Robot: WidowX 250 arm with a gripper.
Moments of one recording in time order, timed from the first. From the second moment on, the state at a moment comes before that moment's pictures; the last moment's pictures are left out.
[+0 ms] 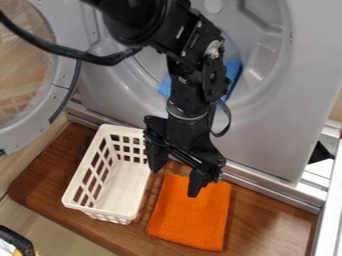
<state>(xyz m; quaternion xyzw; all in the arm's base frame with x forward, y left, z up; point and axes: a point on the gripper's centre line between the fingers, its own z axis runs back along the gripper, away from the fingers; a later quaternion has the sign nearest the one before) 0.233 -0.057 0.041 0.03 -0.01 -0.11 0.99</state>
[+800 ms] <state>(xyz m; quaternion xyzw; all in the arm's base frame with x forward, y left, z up) 0.270 -0.090 -0.027 0.04 -0.07 -0.13 0.99</state>
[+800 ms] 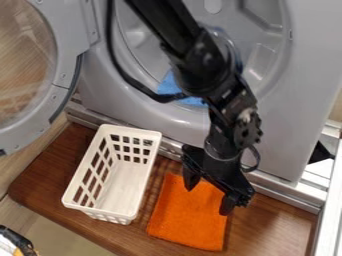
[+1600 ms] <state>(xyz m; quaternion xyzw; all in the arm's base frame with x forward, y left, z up) 0.267 -0.069 -0.078 0.04 -0.08 -0.06 0.99</state>
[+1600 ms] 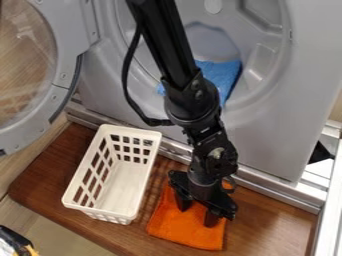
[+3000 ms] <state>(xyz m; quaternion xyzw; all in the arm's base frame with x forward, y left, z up) 0.230 0.002 0.064 0.05 -0.11 0.02 0.99</state>
